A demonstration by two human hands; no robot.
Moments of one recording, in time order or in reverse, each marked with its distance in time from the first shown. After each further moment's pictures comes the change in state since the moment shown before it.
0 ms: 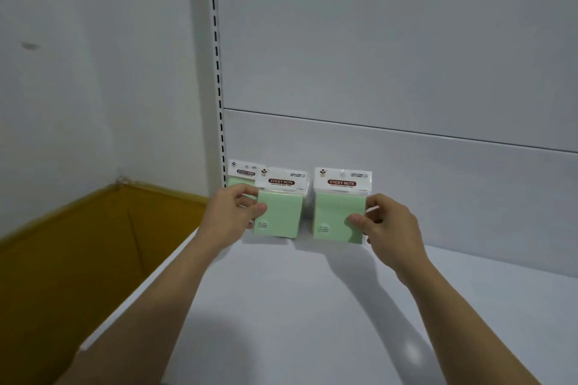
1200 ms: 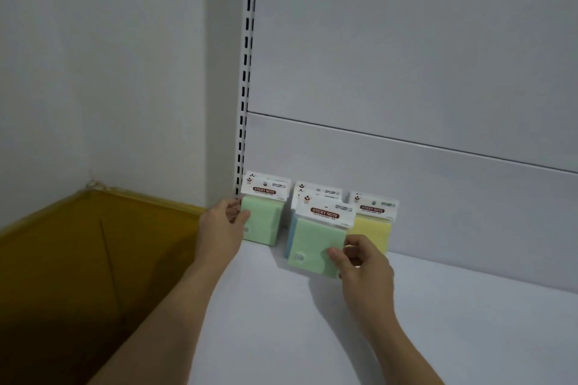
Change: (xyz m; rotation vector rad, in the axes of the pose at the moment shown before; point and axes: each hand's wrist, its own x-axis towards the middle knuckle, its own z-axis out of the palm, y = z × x) left_hand 0.084 -0.093 -0.041 0.169 0.220 0.028; right_hand -0.013 -0.008 0.135 0.085 0.199 0.059
